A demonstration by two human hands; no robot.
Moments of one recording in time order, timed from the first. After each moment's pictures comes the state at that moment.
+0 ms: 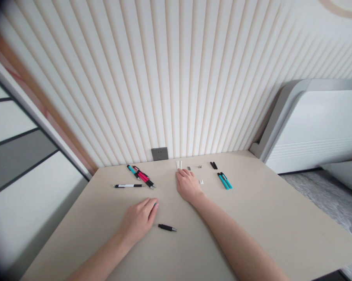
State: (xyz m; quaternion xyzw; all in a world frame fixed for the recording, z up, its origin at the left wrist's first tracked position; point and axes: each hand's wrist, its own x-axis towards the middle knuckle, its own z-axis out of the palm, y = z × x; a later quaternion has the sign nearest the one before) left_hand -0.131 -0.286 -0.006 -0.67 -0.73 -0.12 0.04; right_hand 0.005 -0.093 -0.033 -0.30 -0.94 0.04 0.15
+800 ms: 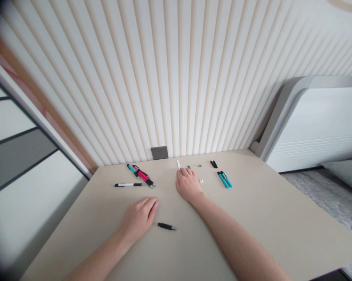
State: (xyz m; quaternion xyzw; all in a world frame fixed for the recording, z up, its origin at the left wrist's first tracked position) left_hand -0.131 -0.286 -0.007 -0.67 -0.73 -0.12 0.03; right_hand 0.007 -0.101 -0.027 -0.34 -0.93 0.03 0.14
